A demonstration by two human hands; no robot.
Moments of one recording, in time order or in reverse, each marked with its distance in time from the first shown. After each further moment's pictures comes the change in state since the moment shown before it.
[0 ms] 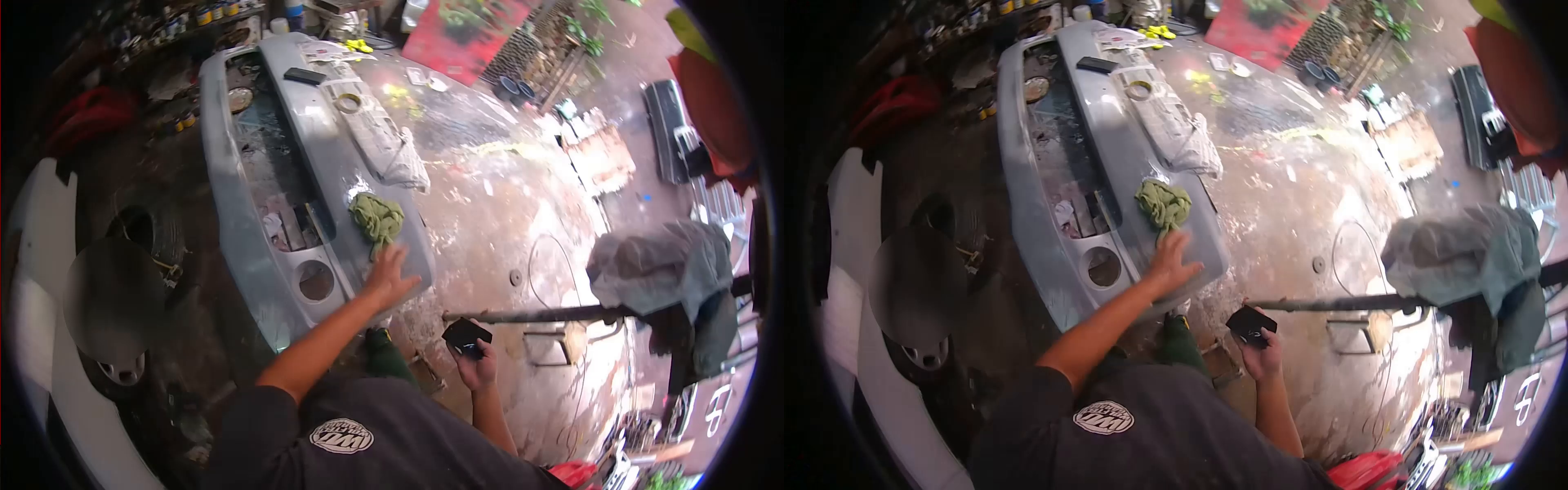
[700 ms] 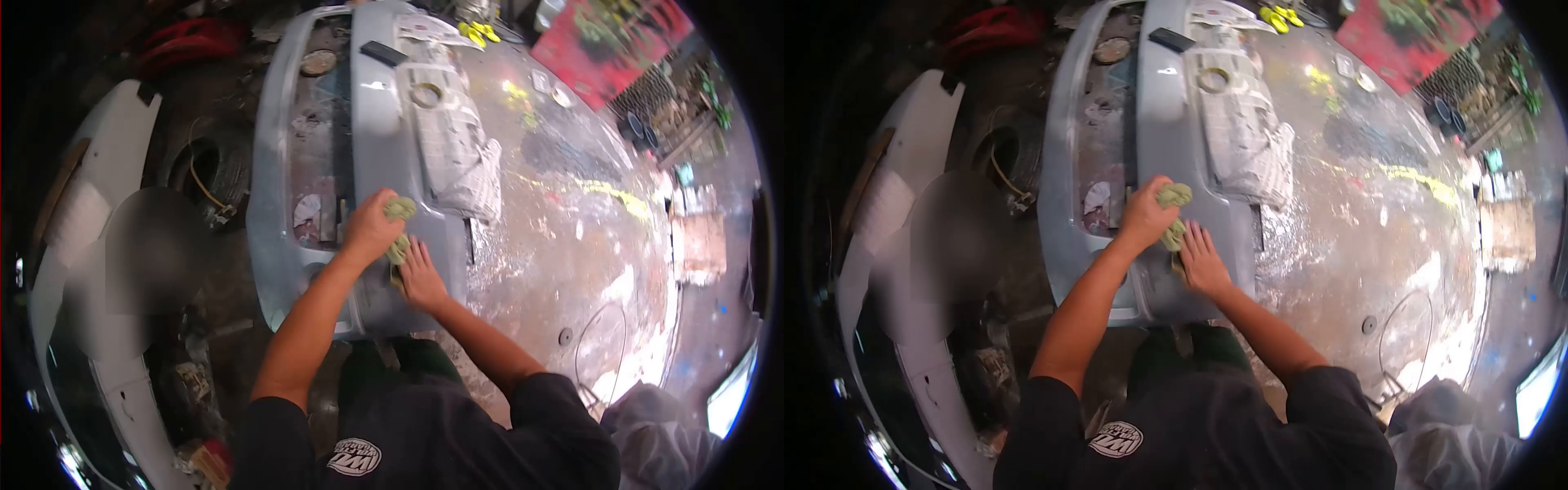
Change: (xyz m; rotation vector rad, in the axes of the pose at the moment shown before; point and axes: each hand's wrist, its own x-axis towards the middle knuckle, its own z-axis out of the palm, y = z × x) left_hand 0.149 0.008 -0.104 0.113 0.415 -0.424; right_hand 0.354 0.066 0.081 -1.984 -1.144 -0.689
